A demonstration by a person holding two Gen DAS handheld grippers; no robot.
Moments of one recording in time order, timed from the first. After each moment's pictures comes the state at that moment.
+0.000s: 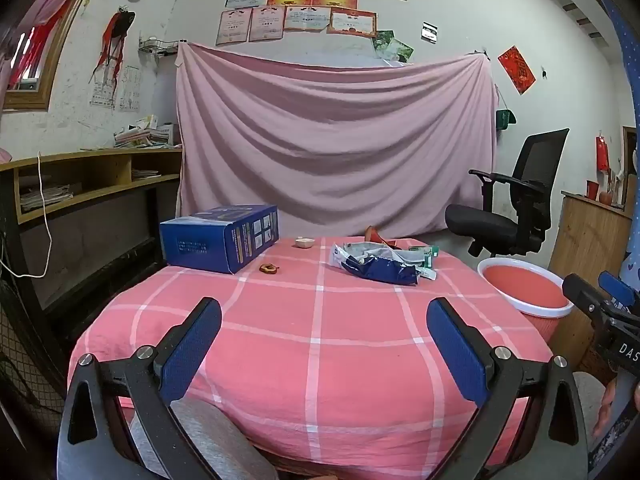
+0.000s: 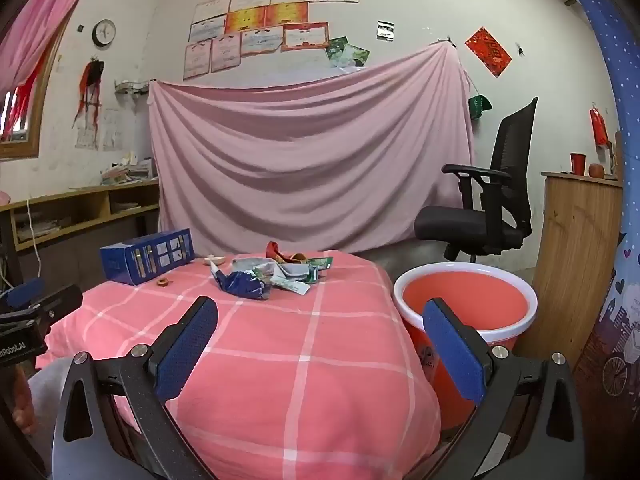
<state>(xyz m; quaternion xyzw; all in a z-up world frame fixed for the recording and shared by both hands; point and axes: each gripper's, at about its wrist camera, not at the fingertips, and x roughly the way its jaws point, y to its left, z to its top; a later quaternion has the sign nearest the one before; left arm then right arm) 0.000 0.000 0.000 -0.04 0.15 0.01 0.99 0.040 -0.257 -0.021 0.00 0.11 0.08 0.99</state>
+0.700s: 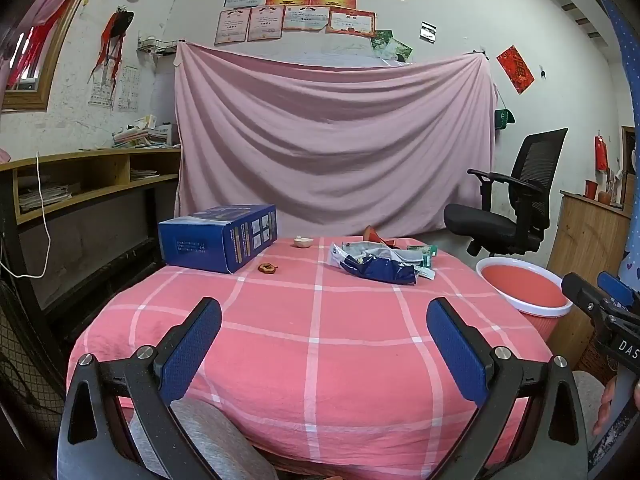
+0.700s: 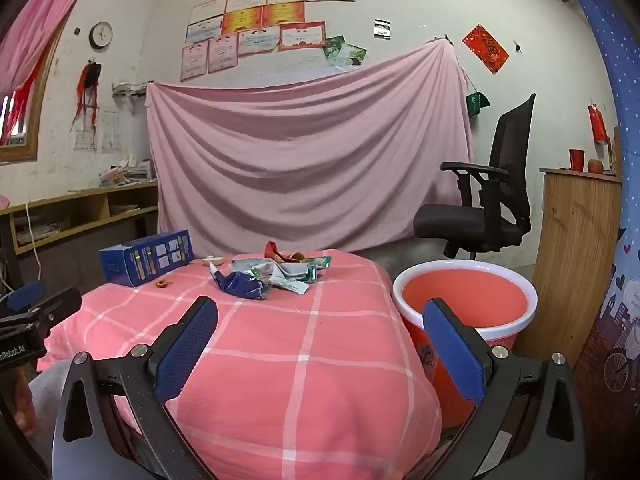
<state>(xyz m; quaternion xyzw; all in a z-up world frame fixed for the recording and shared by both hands) 0.000 0.000 0.000 -0.04 0.15 0.01 0.99 0.041 -0.259 -0.021 0.00 0.11 0.08 0.99</state>
